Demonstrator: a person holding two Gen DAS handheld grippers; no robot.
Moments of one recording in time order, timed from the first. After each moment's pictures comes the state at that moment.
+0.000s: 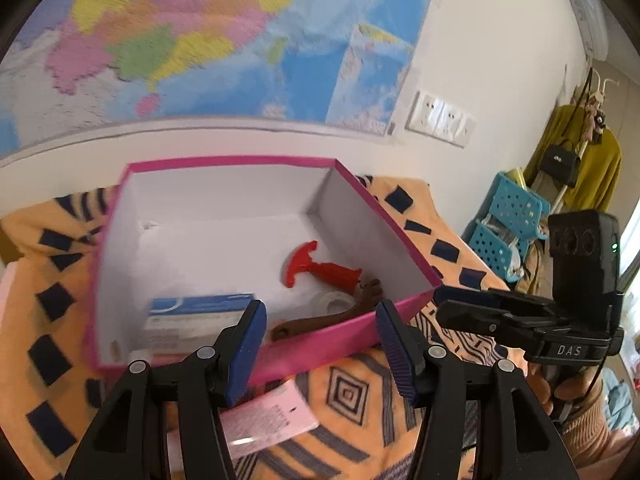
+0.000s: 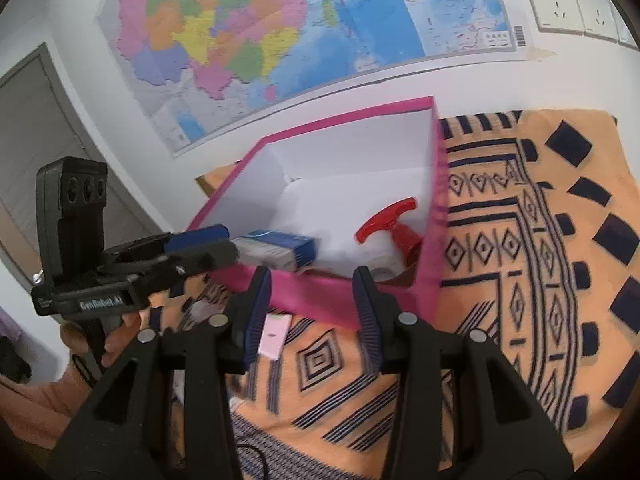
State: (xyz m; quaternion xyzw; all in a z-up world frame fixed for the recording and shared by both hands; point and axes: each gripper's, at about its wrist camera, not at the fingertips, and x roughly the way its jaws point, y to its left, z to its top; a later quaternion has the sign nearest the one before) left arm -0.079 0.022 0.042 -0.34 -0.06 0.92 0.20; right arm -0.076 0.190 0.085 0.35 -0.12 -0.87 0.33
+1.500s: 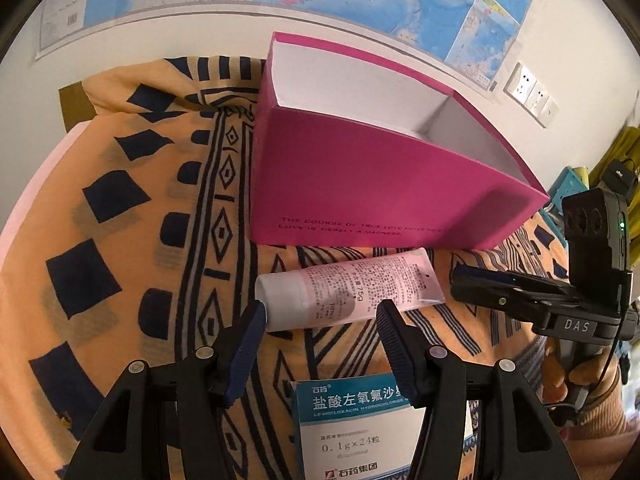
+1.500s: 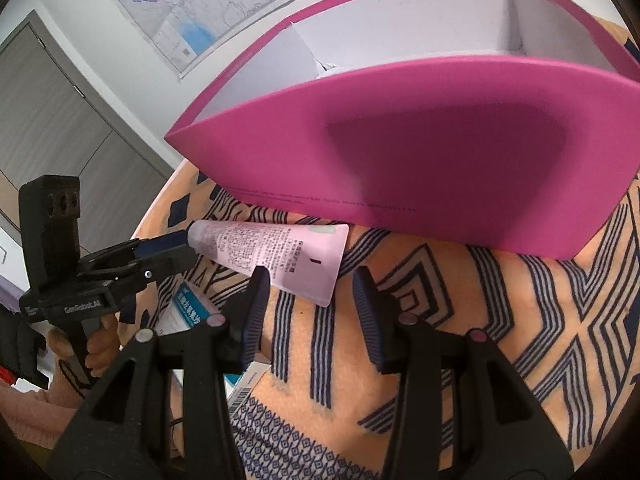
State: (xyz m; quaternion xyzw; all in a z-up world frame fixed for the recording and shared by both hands) left arm -0.037 -0.057 -0.049 -0.44 -0.11 0.89 0.09; right arm -0.074 0.105 0.005 0.45 -0.09 -0.81 0.36
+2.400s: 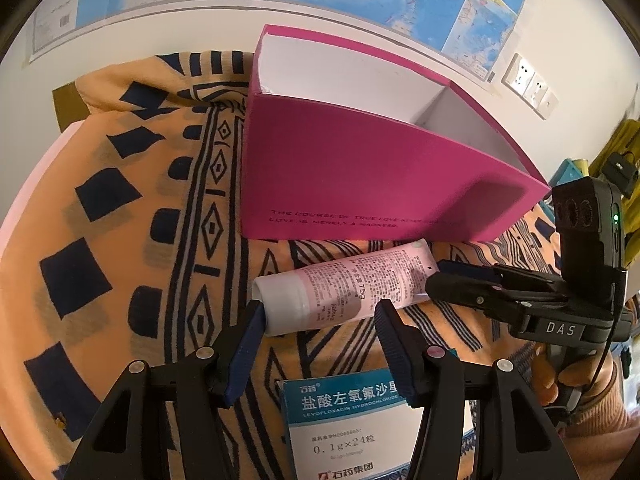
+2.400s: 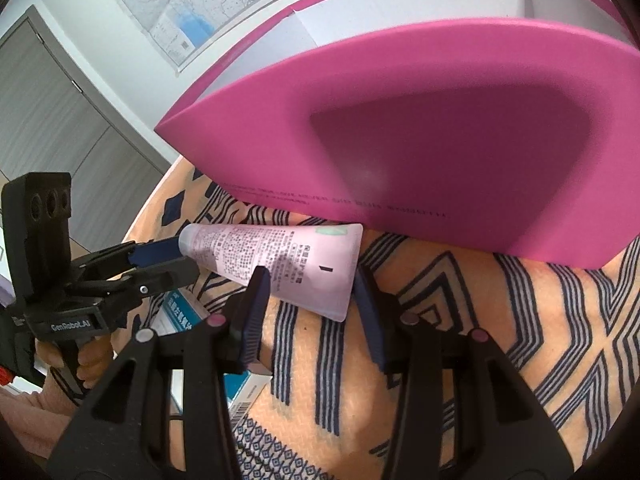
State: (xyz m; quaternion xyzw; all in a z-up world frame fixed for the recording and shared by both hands) left arm -0.039 -0.050 -0.050 -0.45 -0.10 0.88 0.10; right arm -0.080 0.085 -0.006 0.46 -0.08 -0.81 0.35
